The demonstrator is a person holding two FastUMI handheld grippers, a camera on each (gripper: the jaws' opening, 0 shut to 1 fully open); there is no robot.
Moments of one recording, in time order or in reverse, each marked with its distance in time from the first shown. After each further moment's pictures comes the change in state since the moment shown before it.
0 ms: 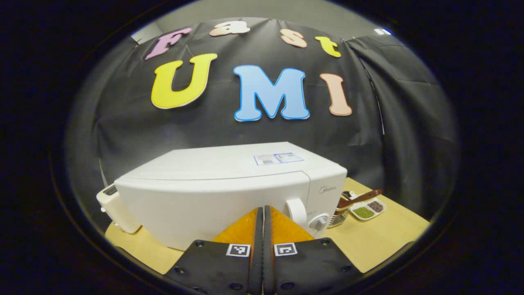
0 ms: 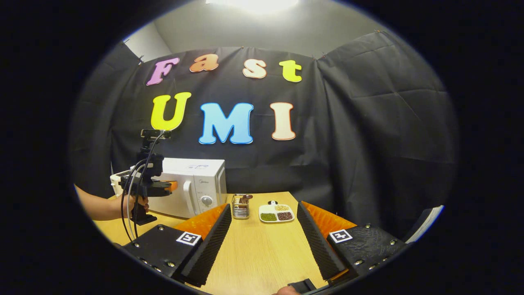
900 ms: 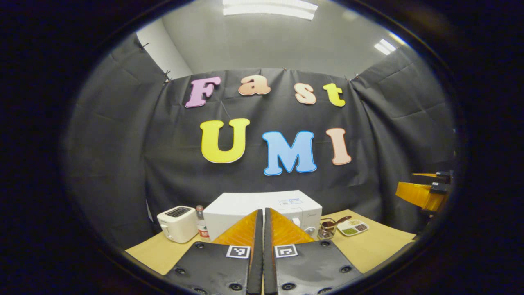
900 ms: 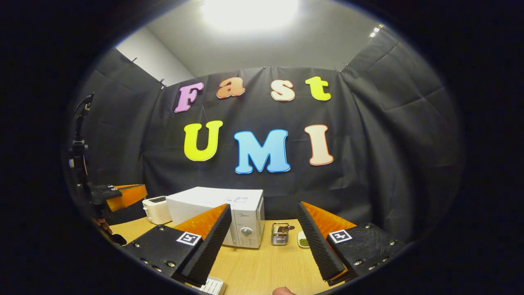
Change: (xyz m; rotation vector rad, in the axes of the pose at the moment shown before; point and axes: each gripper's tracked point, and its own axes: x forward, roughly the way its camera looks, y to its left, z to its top) left arm -0.282 0.041 0.093 0.004 -0.270 0.166; right arm 0.011 0.067 0.069 0.089 -0.166 0.230
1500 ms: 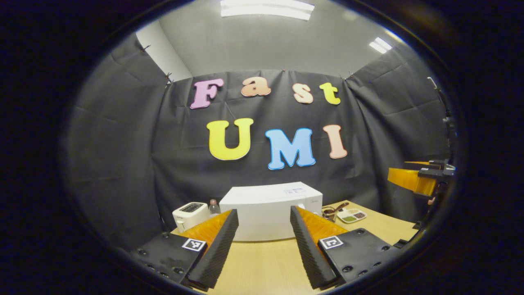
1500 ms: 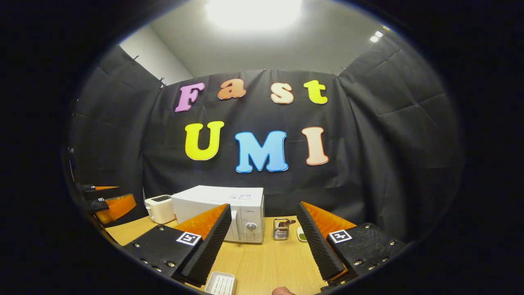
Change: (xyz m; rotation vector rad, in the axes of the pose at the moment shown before) left arm -0.076 0.036 -0.007 0.022 0.024 -0.029; right arm -0.043 0.030 0.009 -0.002 -0.012 -0.041
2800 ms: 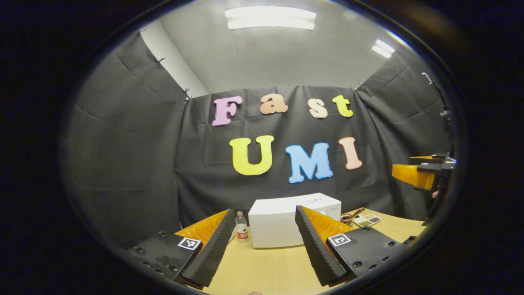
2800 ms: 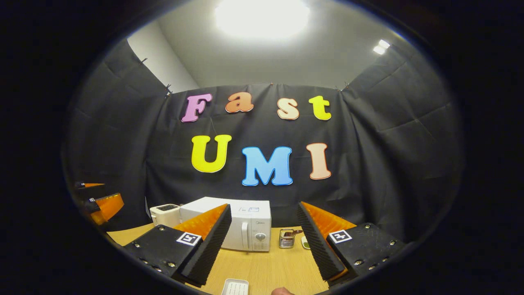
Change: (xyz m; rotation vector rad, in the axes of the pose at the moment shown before) left arm -0.058 0.065 0.029 0.038 -0.119 0.112; right arm -0.012 0.041 0.027 -0.036 -0.080 0.004
